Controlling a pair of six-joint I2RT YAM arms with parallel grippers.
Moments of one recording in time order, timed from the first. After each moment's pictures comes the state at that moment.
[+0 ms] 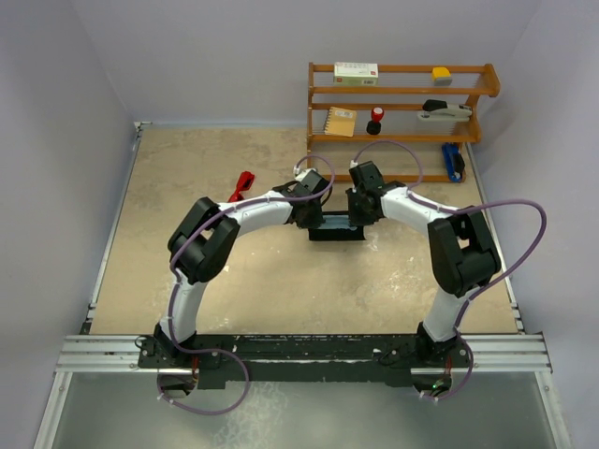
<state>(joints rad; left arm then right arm) -0.74 2.10 1.51 -0.38 -0.16 -0.78 0.41 1.80 1.17 -0.45 0.09 0.33</state>
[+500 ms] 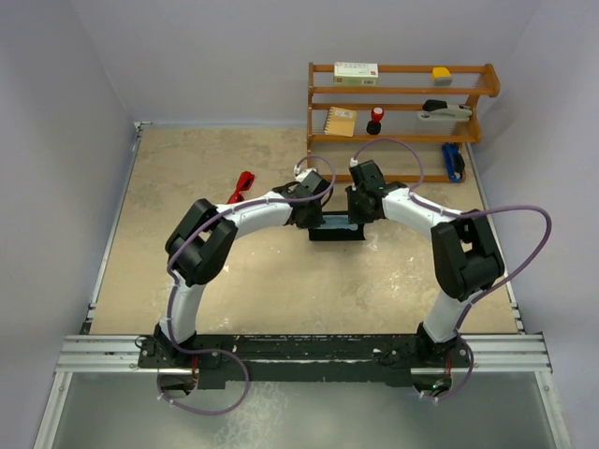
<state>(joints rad) -0.76 2.08 1.49 -0.39 -0.19 -0.77 0.42 1.77 1.16 -0.43 0.09 0.32</state>
